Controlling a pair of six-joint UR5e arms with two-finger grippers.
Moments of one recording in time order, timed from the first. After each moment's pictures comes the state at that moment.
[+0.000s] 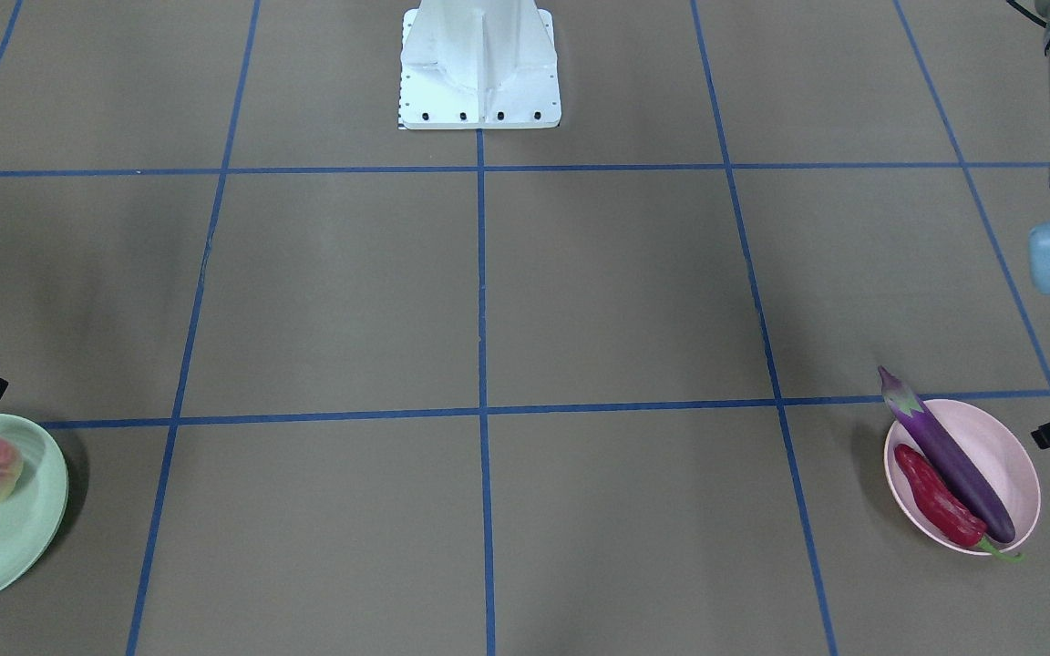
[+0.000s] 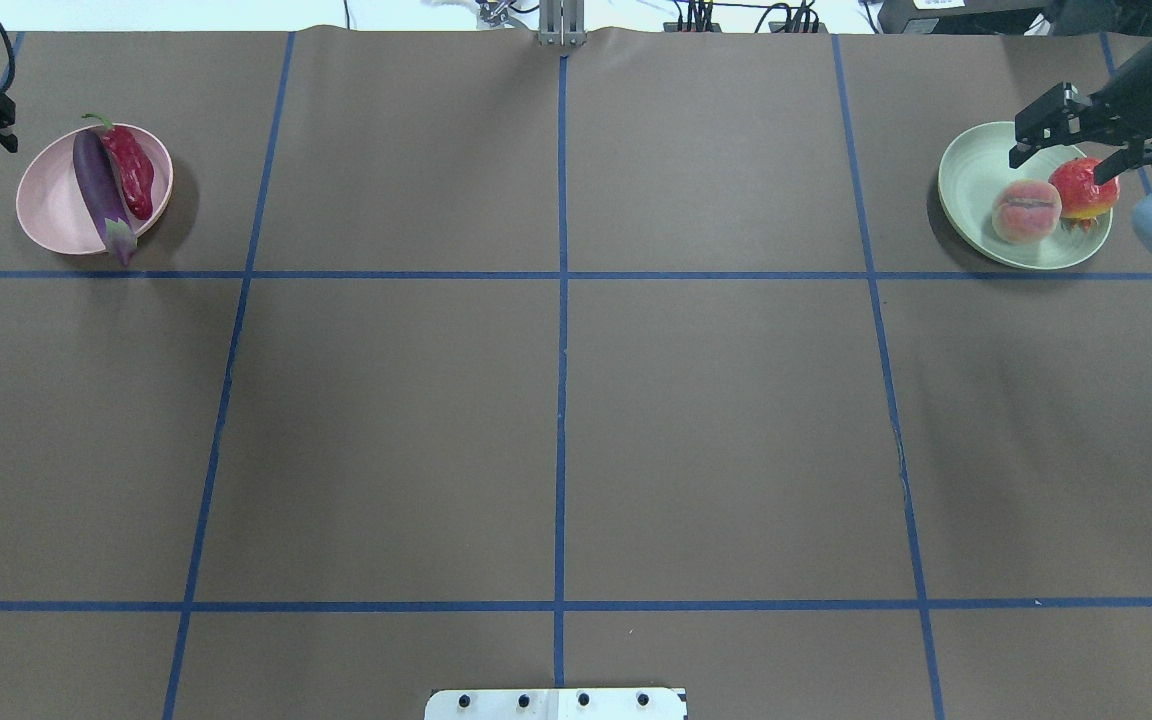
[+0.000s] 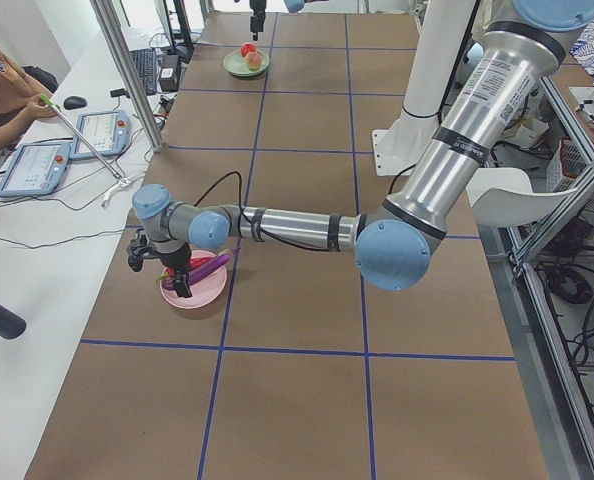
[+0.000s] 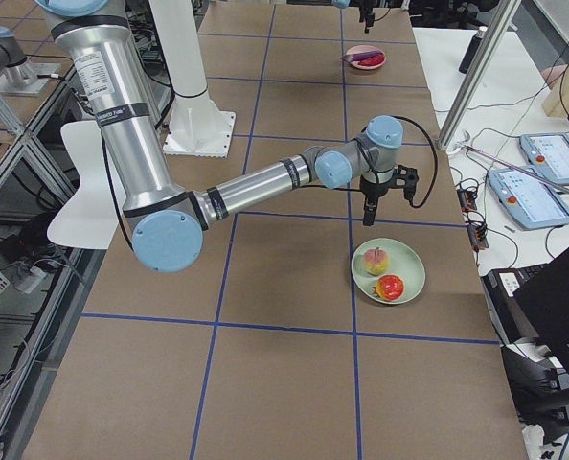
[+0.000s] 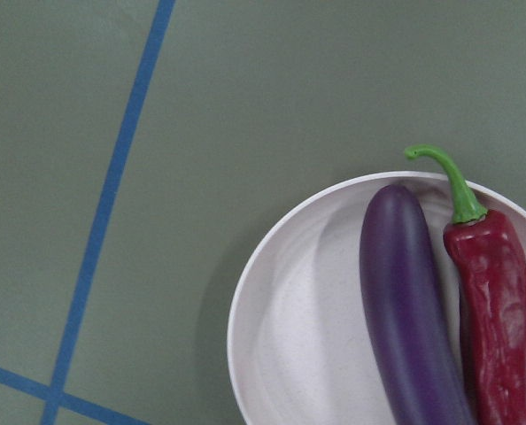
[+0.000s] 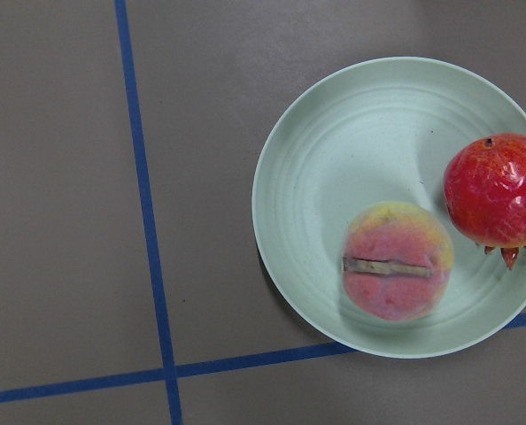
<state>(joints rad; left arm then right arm) -1.34 -2.04 -1.15 -1.75 -2.27 -0.48 1.22 -1.25 1.63 -1.49 2.29 0.74</state>
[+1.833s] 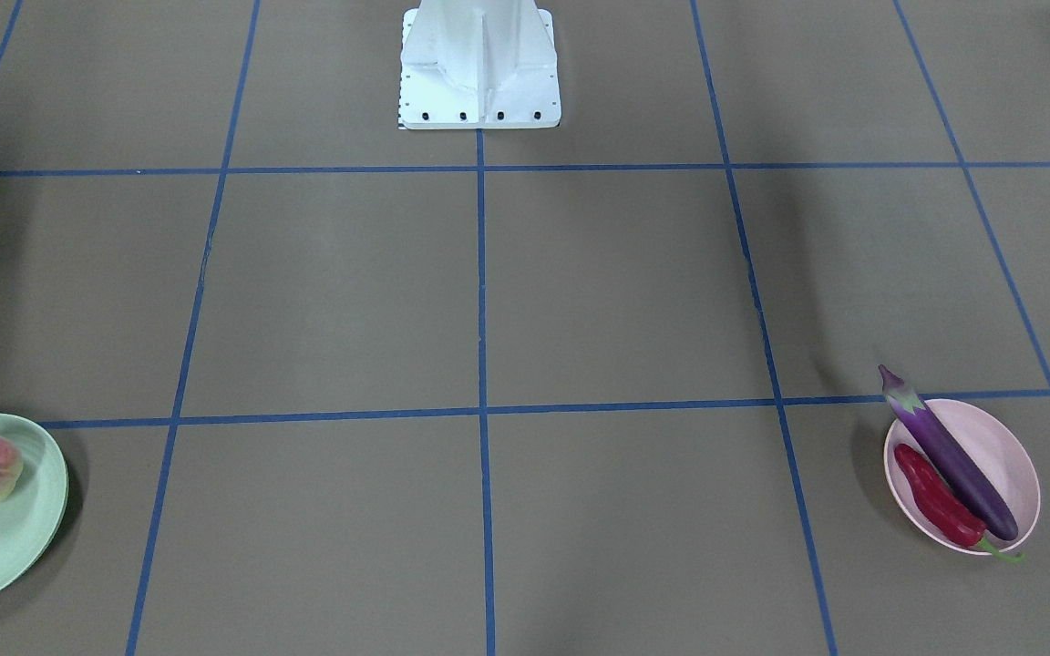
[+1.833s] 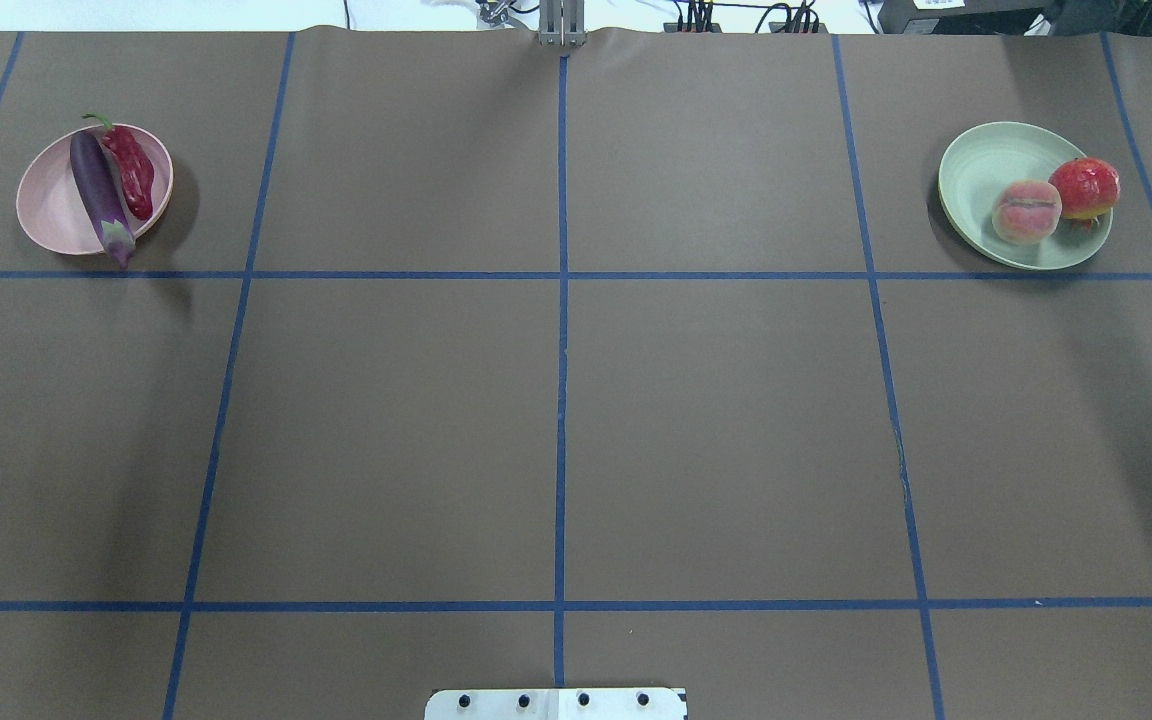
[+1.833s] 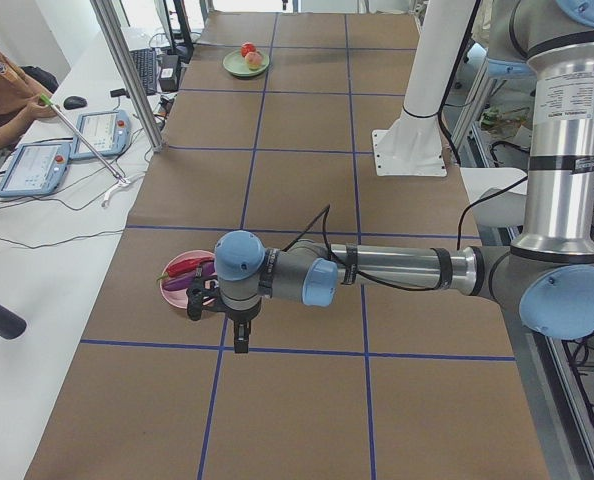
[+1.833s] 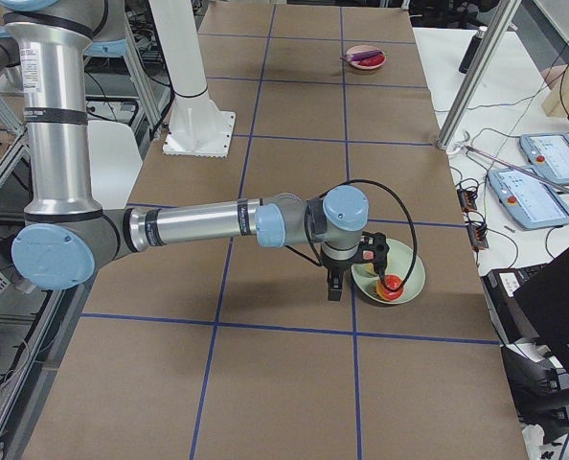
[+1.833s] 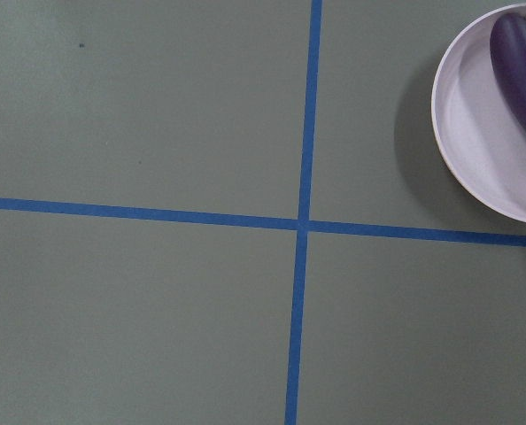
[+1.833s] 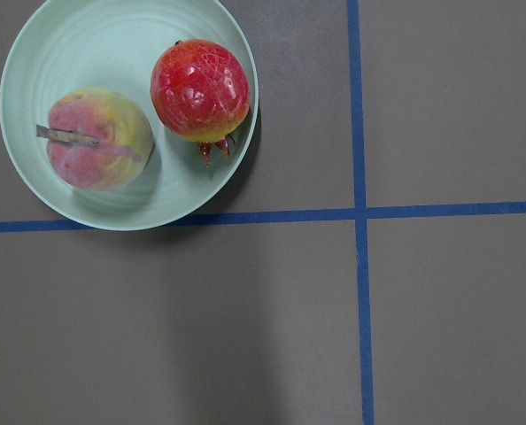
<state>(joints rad) -1.57 -1.56 -1.63 -1.68 -2.35 -0.19 1.51 -1.56 1.72 -1.59 2.39 0.17</state>
